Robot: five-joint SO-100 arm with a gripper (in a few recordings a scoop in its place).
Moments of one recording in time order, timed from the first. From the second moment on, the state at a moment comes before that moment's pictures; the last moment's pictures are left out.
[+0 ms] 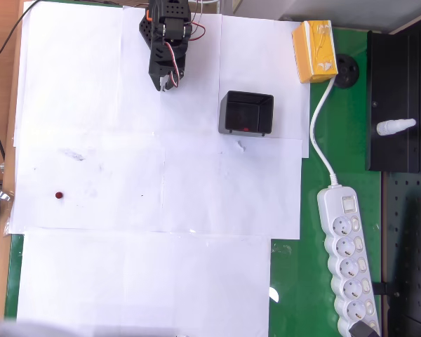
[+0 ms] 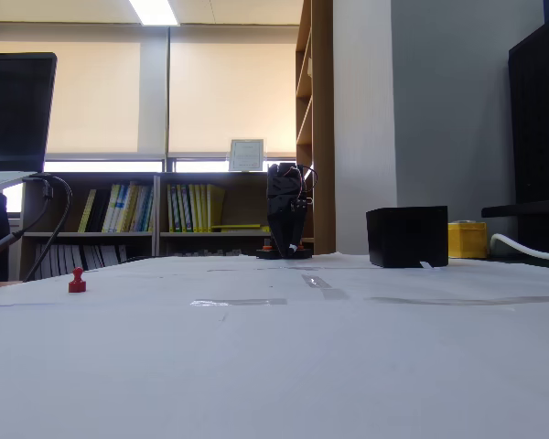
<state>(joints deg) 2.2 -7.0 3.6 77.8 -88.2</state>
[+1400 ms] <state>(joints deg) 12.2 -7.0 1.1 62.7 -94.7</state>
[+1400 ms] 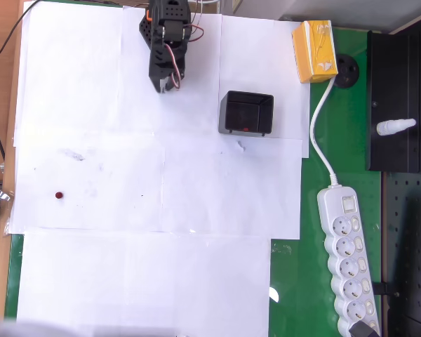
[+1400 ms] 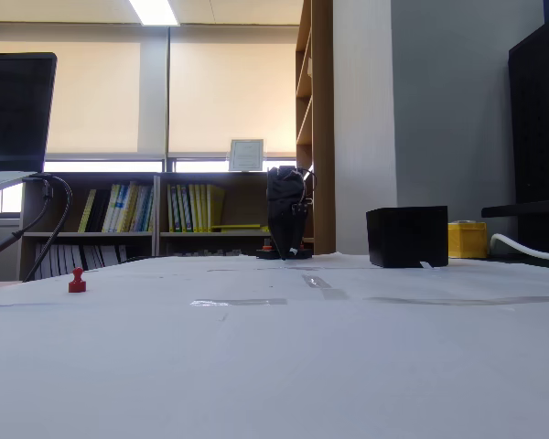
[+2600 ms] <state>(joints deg) 59.0 29.8 1.1 10.5 -94.0</state>
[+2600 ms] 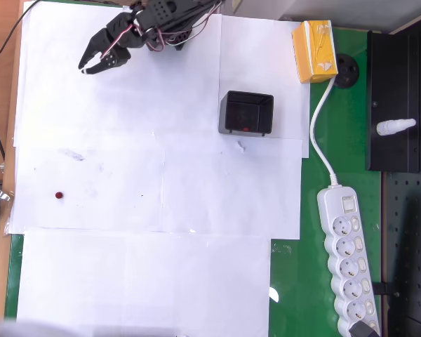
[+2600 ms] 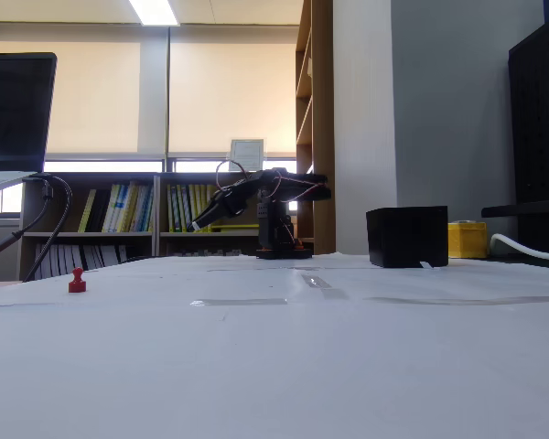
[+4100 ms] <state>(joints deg) 41.3 121.4 37.7 -59.3 -91.5</state>
